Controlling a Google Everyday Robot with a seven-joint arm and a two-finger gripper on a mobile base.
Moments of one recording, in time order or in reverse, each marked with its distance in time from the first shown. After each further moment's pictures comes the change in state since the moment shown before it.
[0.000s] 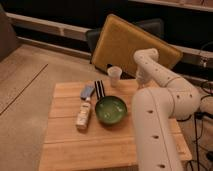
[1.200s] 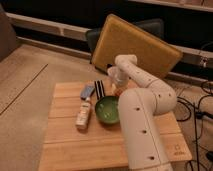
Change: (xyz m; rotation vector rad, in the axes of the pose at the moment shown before) arm -0.030 0.179 0.044 -0.225 0.000 -0.342
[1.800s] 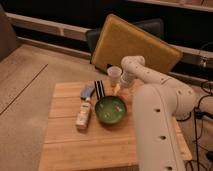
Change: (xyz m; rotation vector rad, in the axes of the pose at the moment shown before) arm 0.025 -0.011 -0.013 0.006 -0.052 0.069
